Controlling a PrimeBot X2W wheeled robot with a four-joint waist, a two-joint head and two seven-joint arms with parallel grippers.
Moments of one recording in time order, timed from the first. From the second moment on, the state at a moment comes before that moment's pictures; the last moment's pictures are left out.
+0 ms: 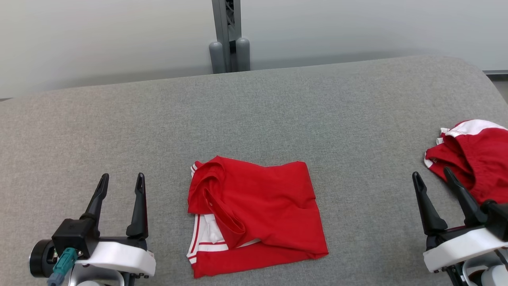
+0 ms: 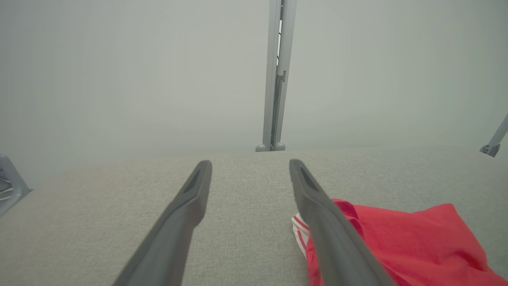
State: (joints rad) left arm -0.06 0.35 -0.35 0.01 -0.49 0.31 -0.22; right arm -0.08 -0.25 0.10 0.17 0.35 0.13 -0.19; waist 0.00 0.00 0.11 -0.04
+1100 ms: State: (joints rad) left arm -0.14 0.30 -0.43 0.00 -0.47 0.31 -0.21; right arm -0.36 -0.14 0.61 0.36 0.50 0.13 -0.18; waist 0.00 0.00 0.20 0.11
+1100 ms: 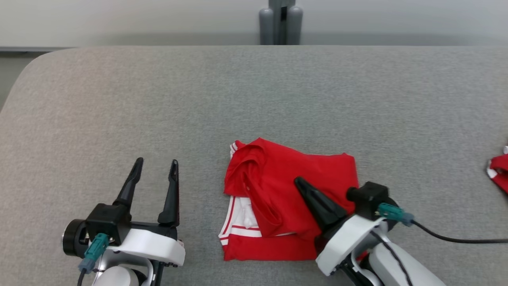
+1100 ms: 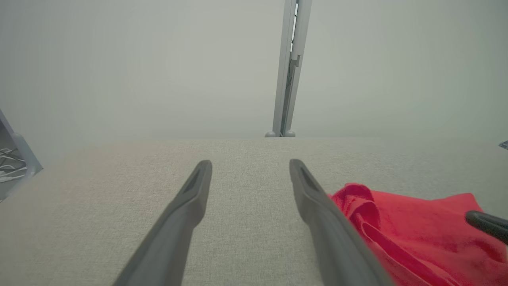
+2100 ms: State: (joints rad) left arm -0.19 0.27 -0.42 0.11 -0.47 0.26 -0.25; right arm -0.61 -0.09 1.05 0.59 0.73 0.13 -0.26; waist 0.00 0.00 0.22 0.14
